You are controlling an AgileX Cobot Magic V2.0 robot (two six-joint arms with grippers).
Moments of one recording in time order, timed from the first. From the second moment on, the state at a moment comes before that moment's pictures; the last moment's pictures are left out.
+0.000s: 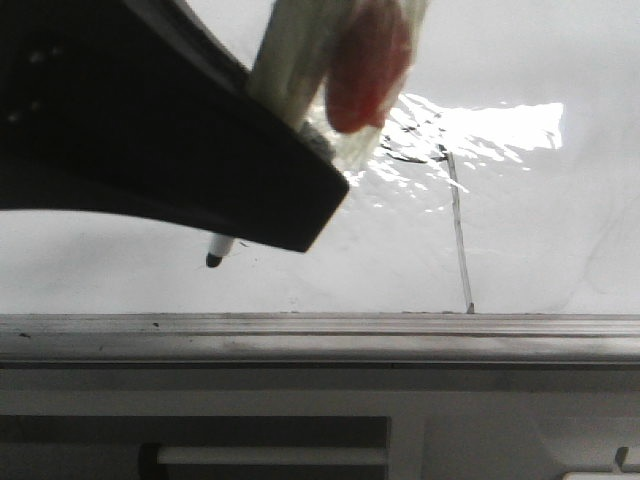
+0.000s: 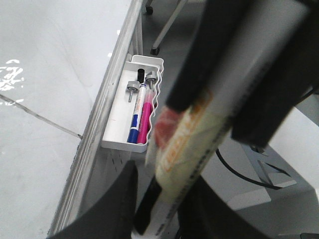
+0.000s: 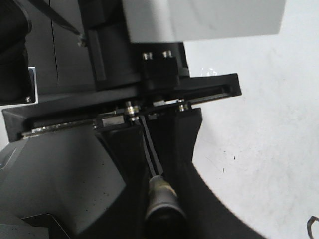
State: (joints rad) left arm -0.80 1.16 -0.72 -1.19 0.69 1.54; right arm 1.20 0.94 -0.80 -0.51 0.49 0.24
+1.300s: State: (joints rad) left arm -1.02 1.21 -0.67 -1.62 -0.19 1.25; right arm 1.21 0.65 -0.88 -0.81 0.91 0.42
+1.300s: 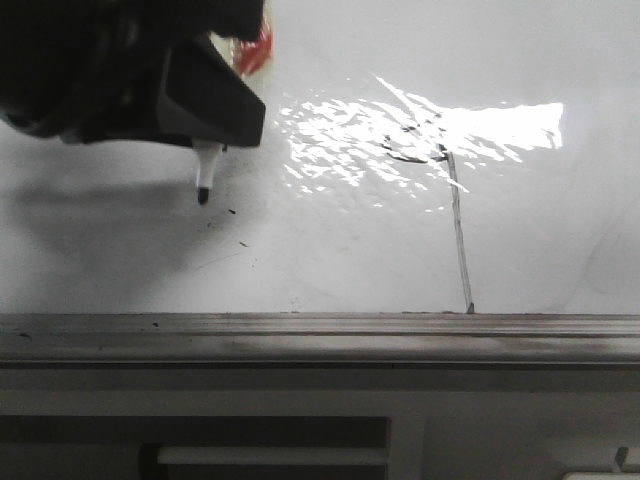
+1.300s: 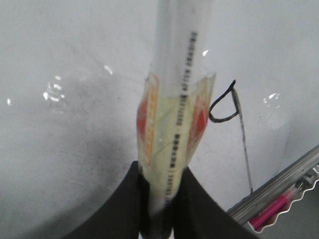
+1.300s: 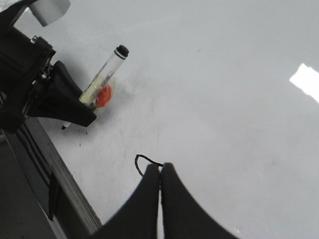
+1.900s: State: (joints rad) left arm -1.06 1.30 -0.69 -1.77 -0.36 1.25; right arm 1.21 0.65 -0.88 -0.81 0.92 0.46
